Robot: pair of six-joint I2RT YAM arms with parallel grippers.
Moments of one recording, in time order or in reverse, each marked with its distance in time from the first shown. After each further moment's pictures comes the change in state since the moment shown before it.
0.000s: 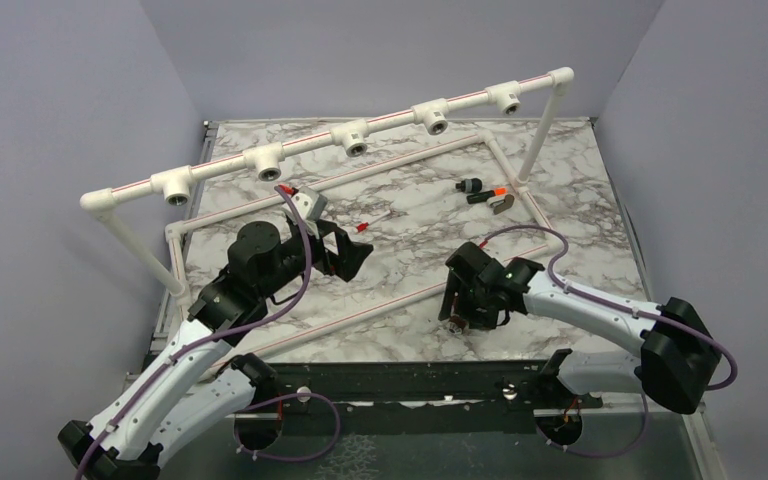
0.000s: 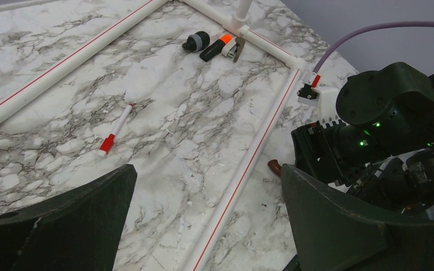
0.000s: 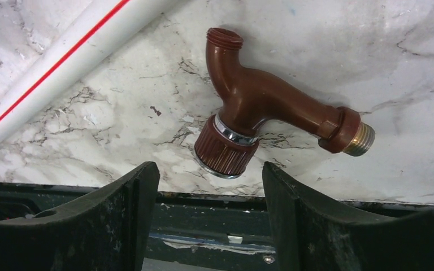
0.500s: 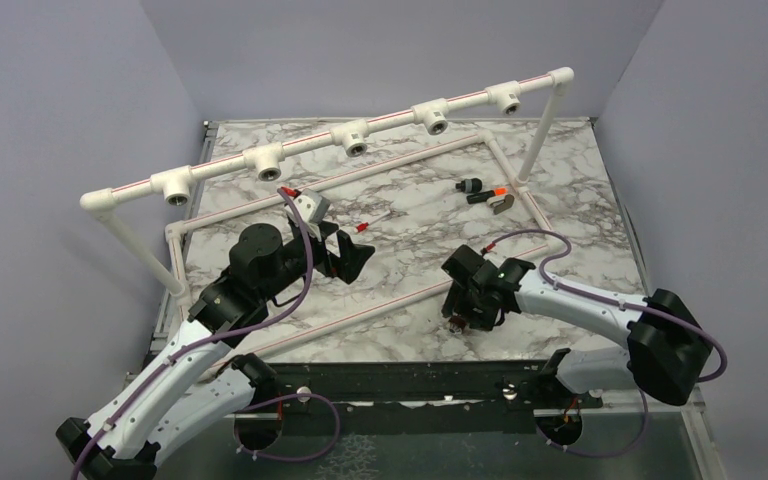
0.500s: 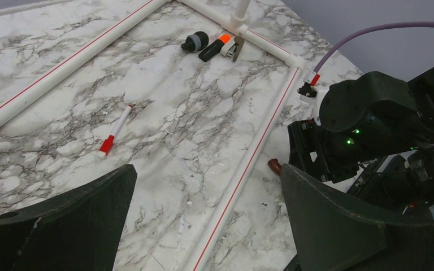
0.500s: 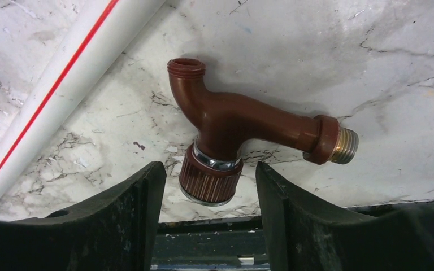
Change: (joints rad) left arm -0.036 -0.005 0.000 -0.002 -0.035 0.013; right arm 0.009 0.049 -0.016 0.001 0.097 0.160
